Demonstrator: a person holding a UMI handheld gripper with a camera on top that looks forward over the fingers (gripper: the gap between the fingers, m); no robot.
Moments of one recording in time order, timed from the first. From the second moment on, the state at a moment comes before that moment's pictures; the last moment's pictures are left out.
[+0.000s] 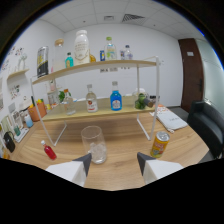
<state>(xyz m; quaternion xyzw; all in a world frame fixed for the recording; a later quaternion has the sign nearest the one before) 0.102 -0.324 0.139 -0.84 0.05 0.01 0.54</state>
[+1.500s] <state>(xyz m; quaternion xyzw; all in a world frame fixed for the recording) -0.057 -0.161 0.219 -0.81 -0.05 0.02 0.58</state>
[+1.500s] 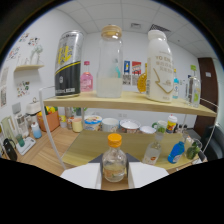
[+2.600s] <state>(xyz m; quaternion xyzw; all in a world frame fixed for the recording) -0.075 -0.198 0.028 -0.88 0.01 0.03 0.47</state>
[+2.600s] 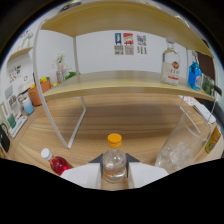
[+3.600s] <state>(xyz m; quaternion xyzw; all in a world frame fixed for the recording) -0.049 -0.278 0.142 -0.85 -0.03 0.03 0.52</state>
